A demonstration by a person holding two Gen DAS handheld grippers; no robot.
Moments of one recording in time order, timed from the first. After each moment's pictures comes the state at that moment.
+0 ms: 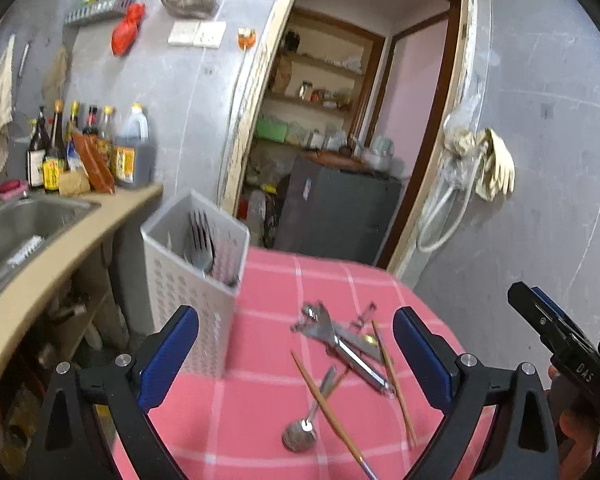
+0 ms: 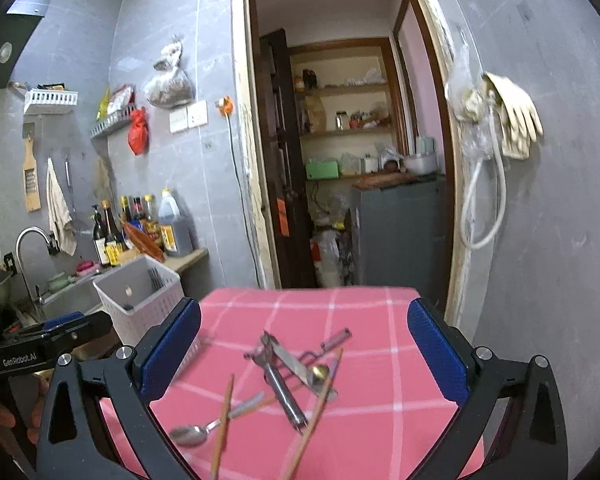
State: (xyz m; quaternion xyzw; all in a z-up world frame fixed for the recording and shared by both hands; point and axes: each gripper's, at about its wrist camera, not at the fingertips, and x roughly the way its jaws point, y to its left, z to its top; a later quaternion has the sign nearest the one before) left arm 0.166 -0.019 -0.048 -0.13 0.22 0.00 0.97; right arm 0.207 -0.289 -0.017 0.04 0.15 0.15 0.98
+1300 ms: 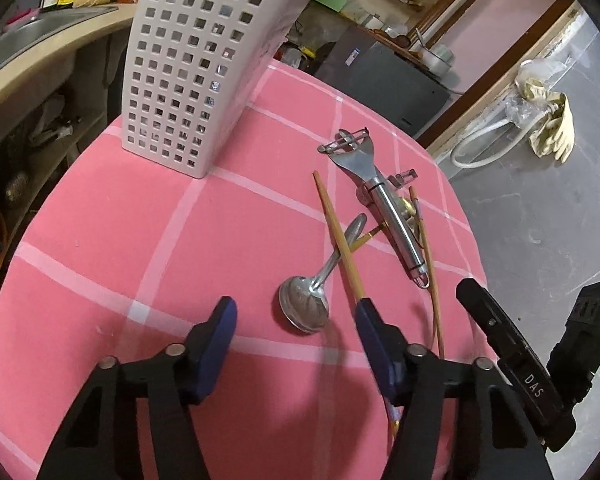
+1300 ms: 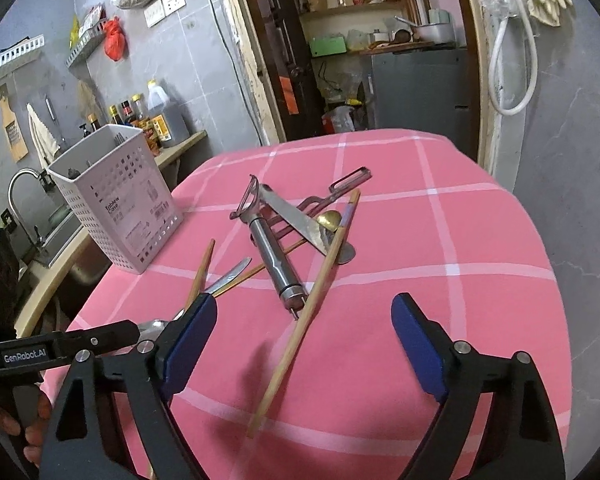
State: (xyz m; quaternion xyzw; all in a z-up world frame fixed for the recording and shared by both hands) left arm 0.194 -0.026 -0.175 -0.27 0.44 0.00 0.86; right arm 0.256 -0.260 -0.144 0.05 0.37 0.19 0.91
